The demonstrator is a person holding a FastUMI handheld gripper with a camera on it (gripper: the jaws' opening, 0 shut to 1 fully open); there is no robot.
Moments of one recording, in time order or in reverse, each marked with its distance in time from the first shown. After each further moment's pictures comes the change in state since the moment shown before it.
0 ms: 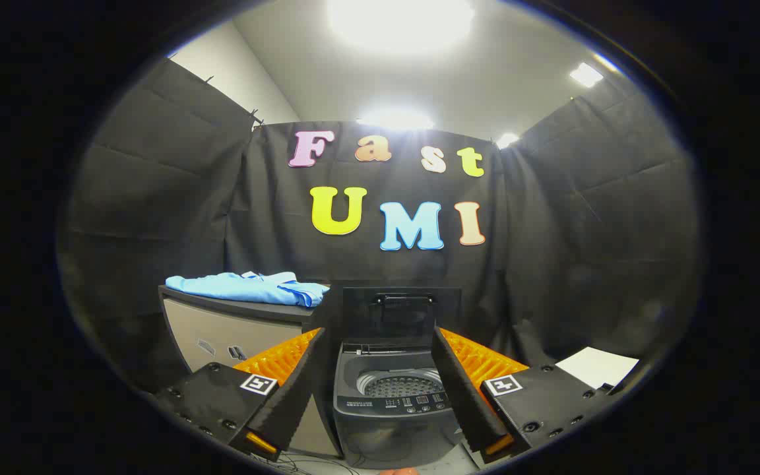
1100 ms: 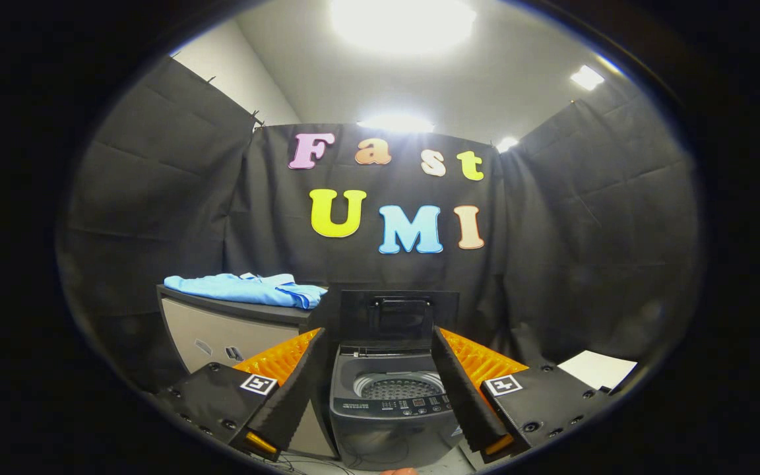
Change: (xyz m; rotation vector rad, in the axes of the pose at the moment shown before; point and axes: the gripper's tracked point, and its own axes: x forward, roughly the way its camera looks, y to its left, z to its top) arm 0.004 -0.002 0.001 -0.009 -0.017 -0.004
